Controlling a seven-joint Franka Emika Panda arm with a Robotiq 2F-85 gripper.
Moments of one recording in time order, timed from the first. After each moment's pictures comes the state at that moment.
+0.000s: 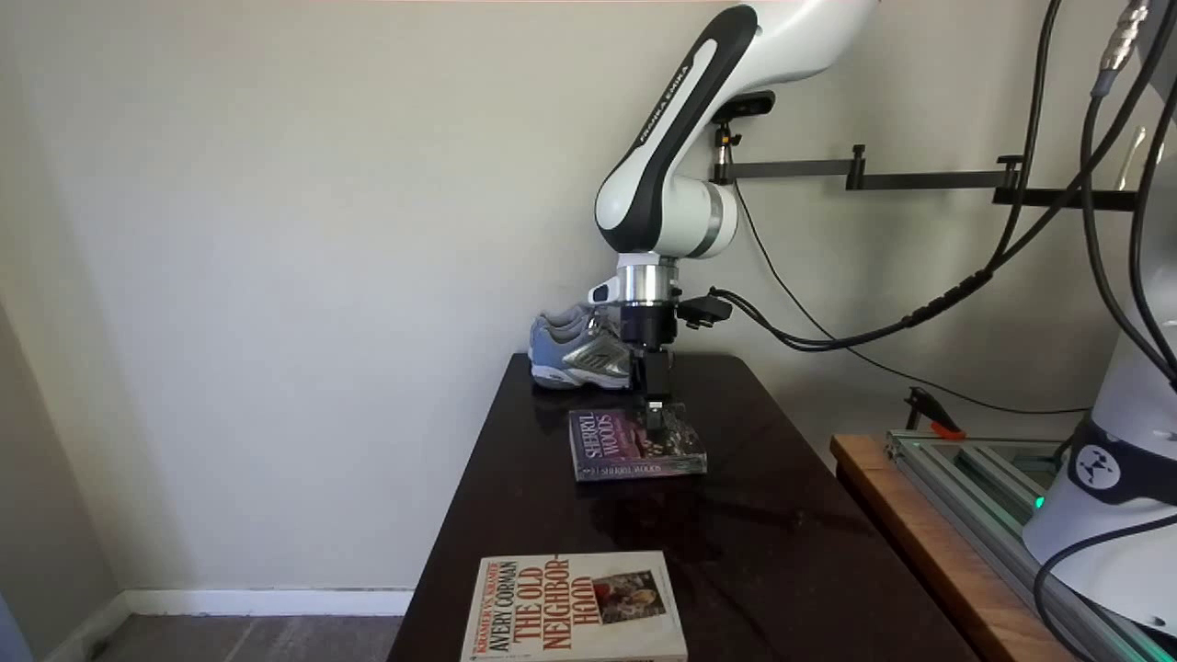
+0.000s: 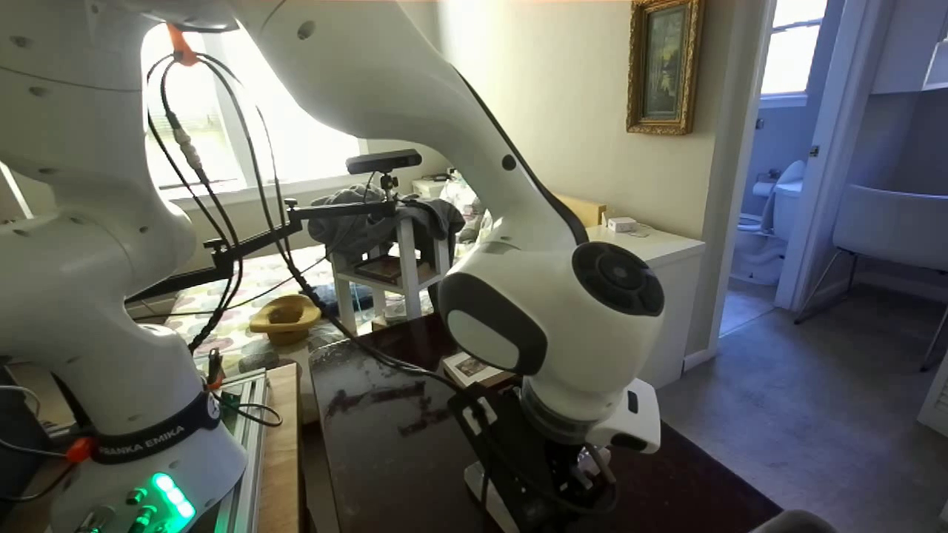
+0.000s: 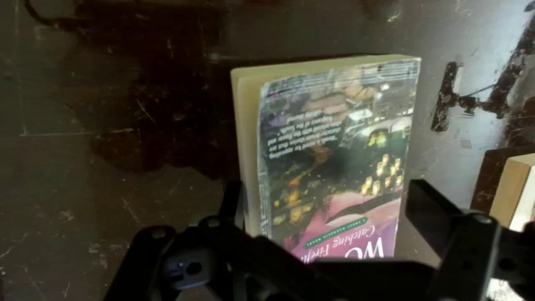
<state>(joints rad) -0.48 0.39 -0.09 -2.25 0.47 2.38 -1.08</state>
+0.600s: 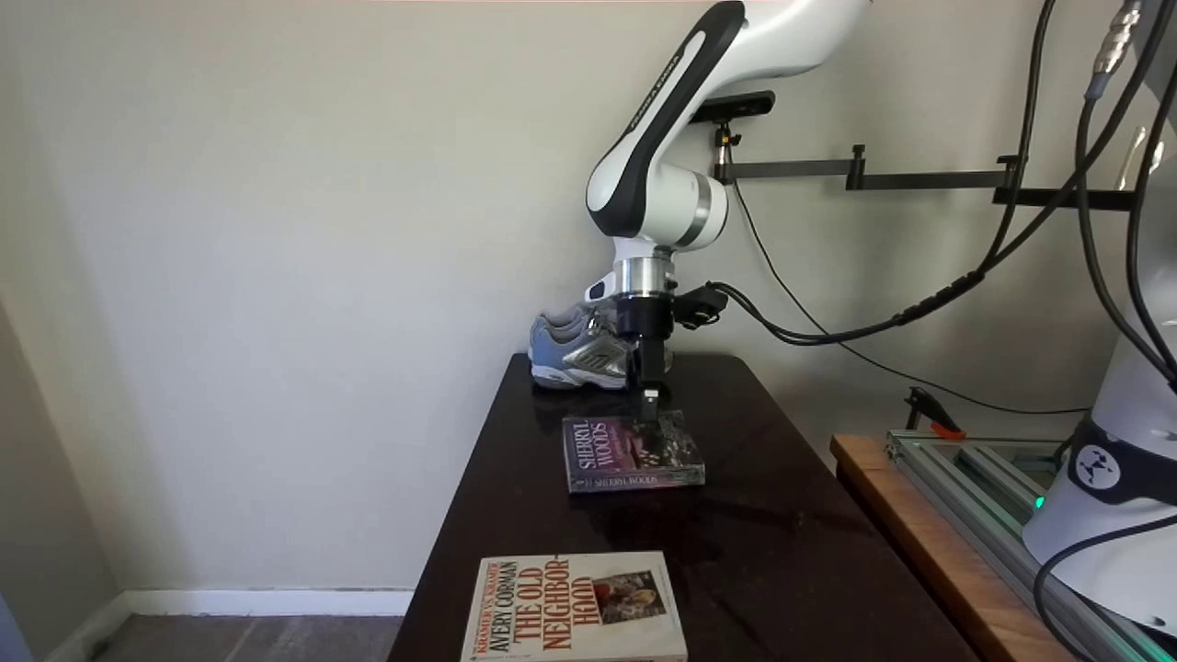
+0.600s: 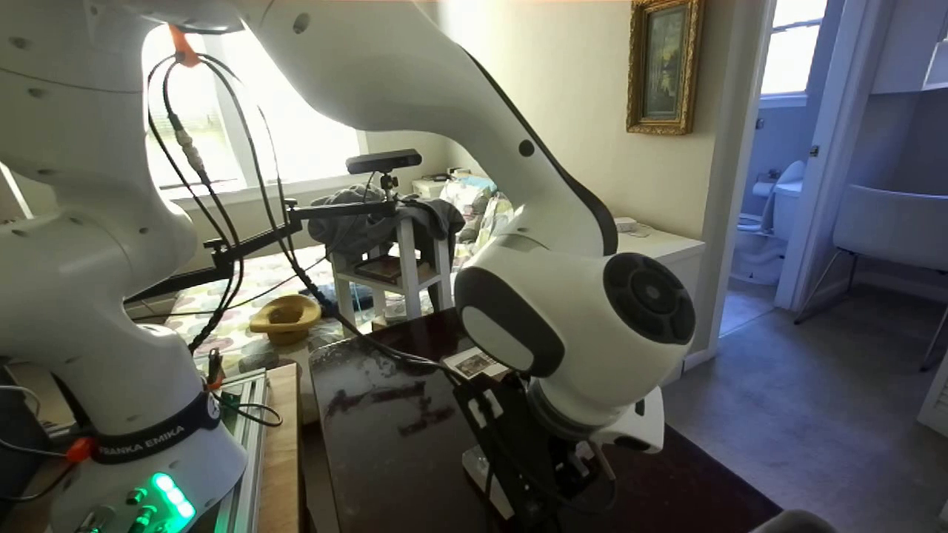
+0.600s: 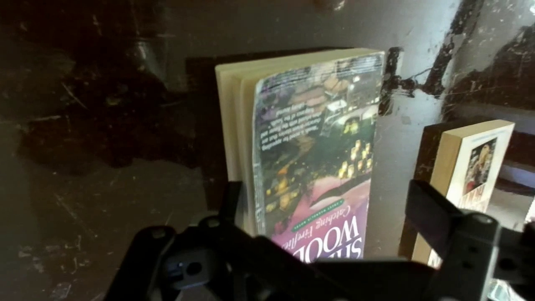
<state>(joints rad) -0.50 0.40 -0.10 -2.19 0.56 2.20 -1.13</state>
